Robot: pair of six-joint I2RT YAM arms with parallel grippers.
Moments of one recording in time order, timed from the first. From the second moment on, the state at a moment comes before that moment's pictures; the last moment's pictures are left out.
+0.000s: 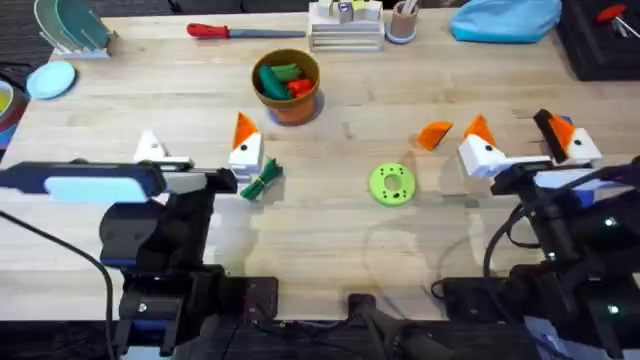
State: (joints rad) left arm -0.01 0.00 0.01 -0.05 0.01 0.00; right arm 0.00 0.00 0.01 -0.10 -0.03 0.03
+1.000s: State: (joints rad) left arm -0.01 0.82 1.00 -1.06 0.22 0.10; right arm 0.00 0.58 0.95 -0.89 -0.03 0.16
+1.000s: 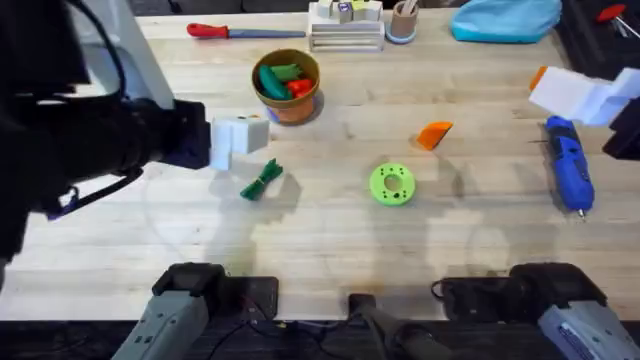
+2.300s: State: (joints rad) left arm -0.41 0.96 0.97 -0.50 0.33 -0.08; right arm 0.00 0.58 0.95 -1.09 -0.03 0.16
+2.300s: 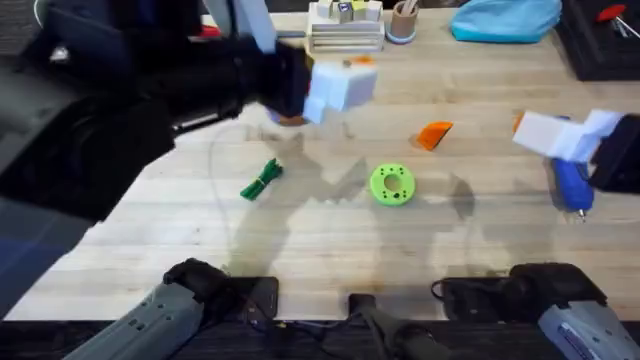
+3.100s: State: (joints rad) left arm -0.41 0.75 0.87 -0.44 0.34 0.03; right arm 0.00 0.58 0.95 -1.33 -0.03 0.16
